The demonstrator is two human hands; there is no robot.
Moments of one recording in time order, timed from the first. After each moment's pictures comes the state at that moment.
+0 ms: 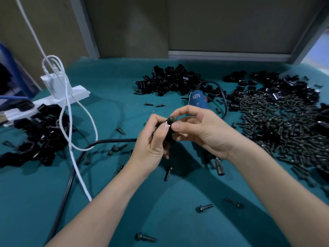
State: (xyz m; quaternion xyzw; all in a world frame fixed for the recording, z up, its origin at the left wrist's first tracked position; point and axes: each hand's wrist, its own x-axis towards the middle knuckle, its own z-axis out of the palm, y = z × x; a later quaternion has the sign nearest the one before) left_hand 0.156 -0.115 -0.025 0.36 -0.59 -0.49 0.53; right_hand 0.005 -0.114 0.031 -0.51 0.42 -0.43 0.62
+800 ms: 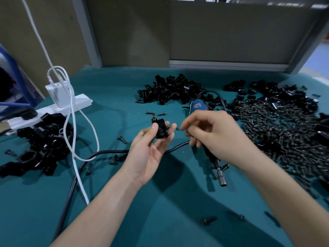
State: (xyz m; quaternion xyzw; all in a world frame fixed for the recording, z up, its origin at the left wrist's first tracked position) left_hand 0.159 -0.122 -0.005 0.25 -0.19 -0.74 0.59; right_hand -0.001 -0.100 0.054 -0.71 0.55 -0.35 0.27
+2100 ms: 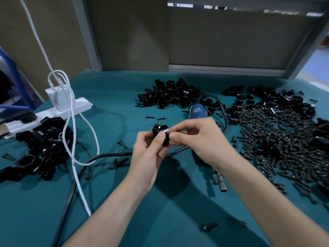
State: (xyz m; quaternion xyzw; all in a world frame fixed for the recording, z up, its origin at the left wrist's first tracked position) left_hand 0.151 -0.122 -0.024 0.29 -0.31 -0.65 0.63; right_hand 0.019 -0.118 0.034 -0.62 0.52 -0.42 0.40
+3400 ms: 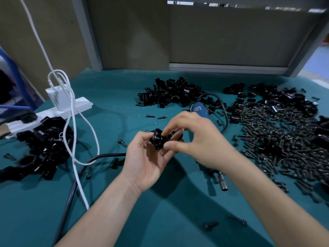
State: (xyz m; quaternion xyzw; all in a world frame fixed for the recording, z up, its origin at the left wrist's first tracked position) left_hand 0.166 -0.119 0.000 0.18 -0.16 -0.83 0.50; right_hand 0.019 -0.113 0.047 -0.80 0.48 -0.30 0.20
